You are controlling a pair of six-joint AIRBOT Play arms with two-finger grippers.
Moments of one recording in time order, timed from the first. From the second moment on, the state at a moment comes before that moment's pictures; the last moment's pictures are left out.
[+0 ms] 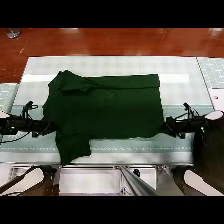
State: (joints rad) left arm 0.47 -1.18 0.53 0.91 -1.20 -1.20; right arm -0.31 -1.16 0.48 -0.87 1.10 1.34
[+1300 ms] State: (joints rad) left arm 0.36 -0.62 1.85 1.02 -1.15 -1.37; right arm -0.13 -0.81 2.13 -1.13 1.53 1.52
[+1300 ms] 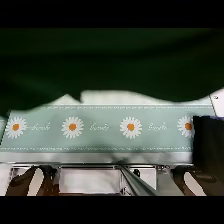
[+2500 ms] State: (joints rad) left arm -0.01 -1.29 1.37 1.53 -0.79 -1.69; right arm -0.13 -1.43 1.53 -1.13 1.09 1.48
